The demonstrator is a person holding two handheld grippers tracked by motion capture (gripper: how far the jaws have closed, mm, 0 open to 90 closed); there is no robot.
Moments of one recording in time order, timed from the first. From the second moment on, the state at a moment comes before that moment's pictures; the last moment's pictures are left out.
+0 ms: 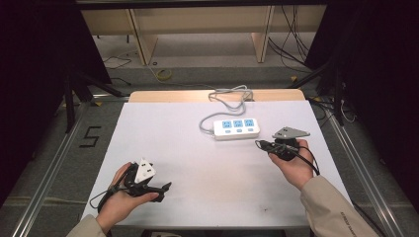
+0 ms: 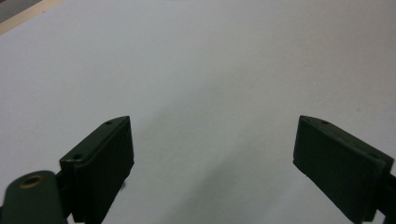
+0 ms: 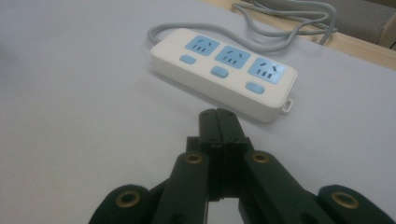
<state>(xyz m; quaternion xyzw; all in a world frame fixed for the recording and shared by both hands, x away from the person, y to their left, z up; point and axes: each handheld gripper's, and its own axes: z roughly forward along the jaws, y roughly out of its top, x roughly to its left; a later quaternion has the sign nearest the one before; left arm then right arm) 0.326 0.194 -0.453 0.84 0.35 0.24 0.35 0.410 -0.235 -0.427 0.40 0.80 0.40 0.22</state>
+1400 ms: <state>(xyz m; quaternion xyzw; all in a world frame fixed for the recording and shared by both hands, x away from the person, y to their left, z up) 0.327 0.194 -0.455 0.84 0.34 0.24 0.34 0.456 -0.206 -0.427 0.39 0.80 0.39 0.22</state>
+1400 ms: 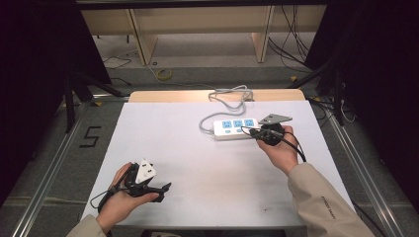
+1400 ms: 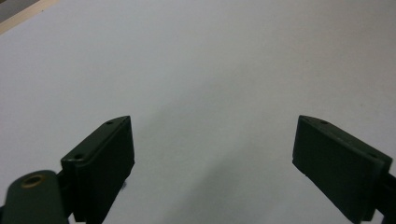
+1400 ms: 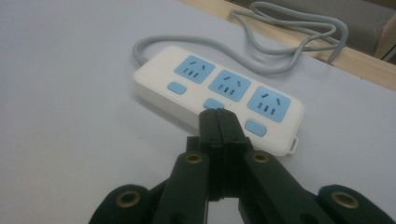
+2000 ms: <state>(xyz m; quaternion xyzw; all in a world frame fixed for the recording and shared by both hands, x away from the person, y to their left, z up) 0.326 0.194 -0.455 0.84 0.34 0.24 0.34 0.472 -0.196 -0.431 0.40 0.80 0.38 0.21</state>
